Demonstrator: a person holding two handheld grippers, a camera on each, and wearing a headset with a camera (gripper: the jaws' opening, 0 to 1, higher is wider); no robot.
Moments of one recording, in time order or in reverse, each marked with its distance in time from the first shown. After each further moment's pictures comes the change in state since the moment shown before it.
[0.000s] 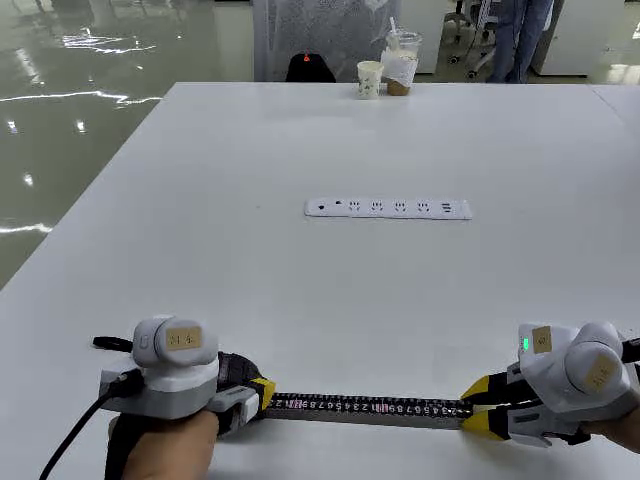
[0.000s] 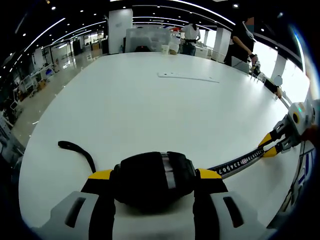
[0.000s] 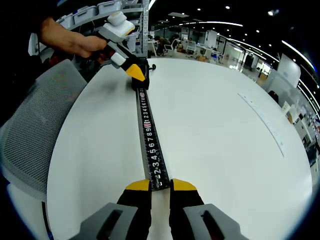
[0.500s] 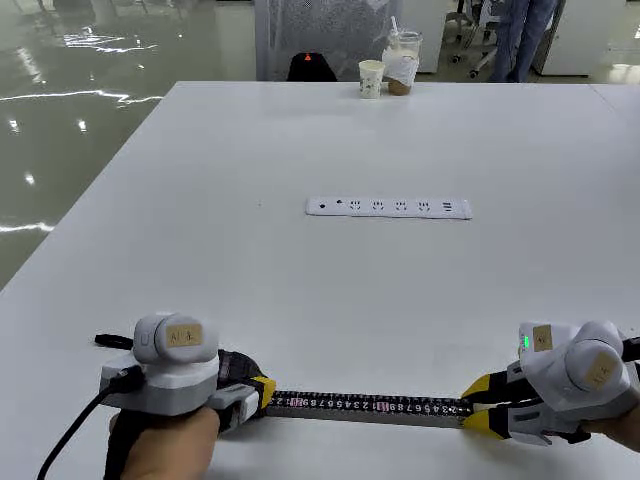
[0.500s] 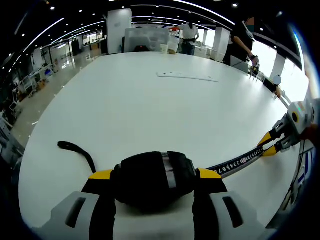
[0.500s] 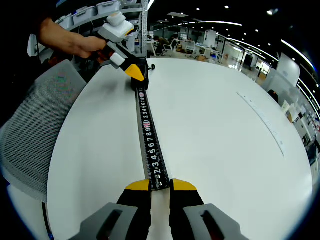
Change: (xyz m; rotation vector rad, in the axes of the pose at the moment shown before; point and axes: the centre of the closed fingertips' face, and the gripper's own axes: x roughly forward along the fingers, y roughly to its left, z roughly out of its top) left arm -0.001 0.000 0.000 0.006 0.001 -0.008; right arm 0.000 0.000 0.000 0.007 0.000 -0.002
